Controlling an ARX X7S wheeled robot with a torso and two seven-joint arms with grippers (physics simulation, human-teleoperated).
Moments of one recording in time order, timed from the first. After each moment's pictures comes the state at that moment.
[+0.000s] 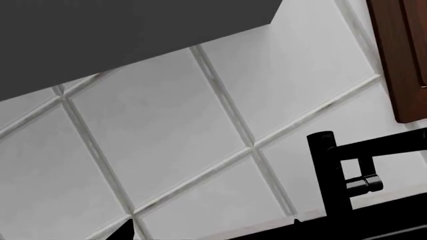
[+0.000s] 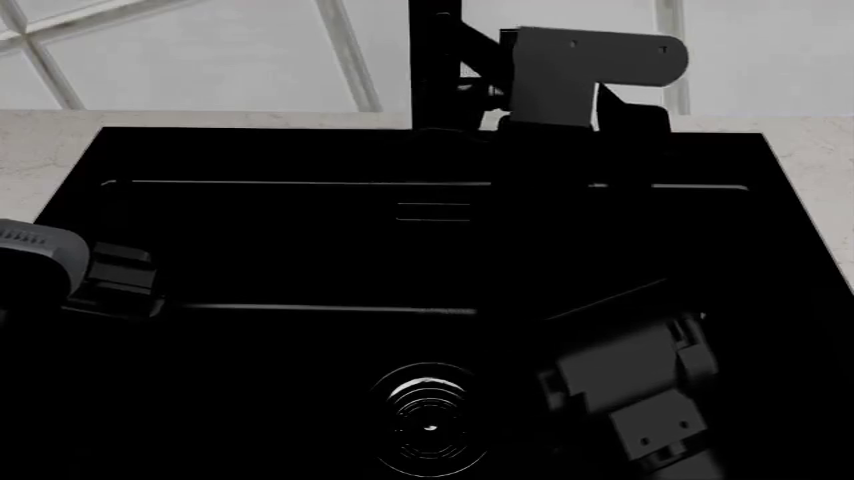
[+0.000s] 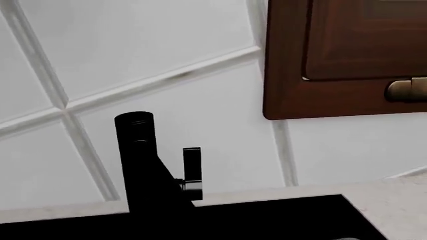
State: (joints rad) left arm -0.56 -0.34 0.22 0.65 -0.17 -0.85 -0.23; right arm 1.13 0.19 -0.56 0.45 0.67 0.45 0.56
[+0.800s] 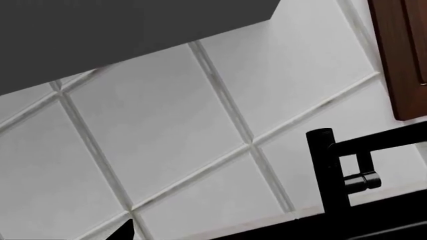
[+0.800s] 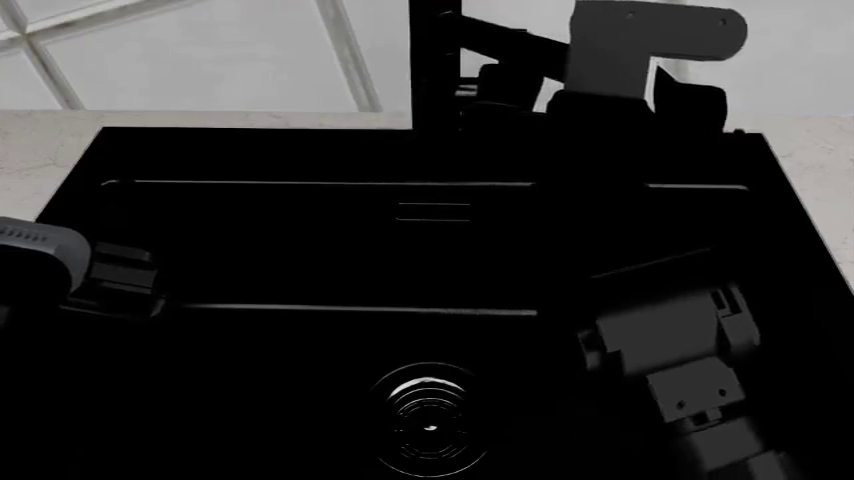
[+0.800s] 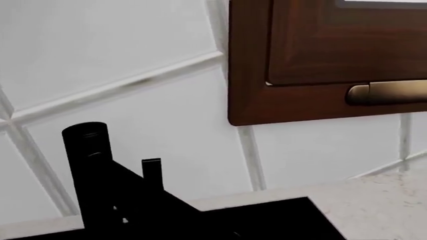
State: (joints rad) left arm -0.56 -0.34 0.22 0.64 -0.19 -0.86 -0.23; right arm 1.20 0.22 -0.55 0.56 0.67 0.45 0.56
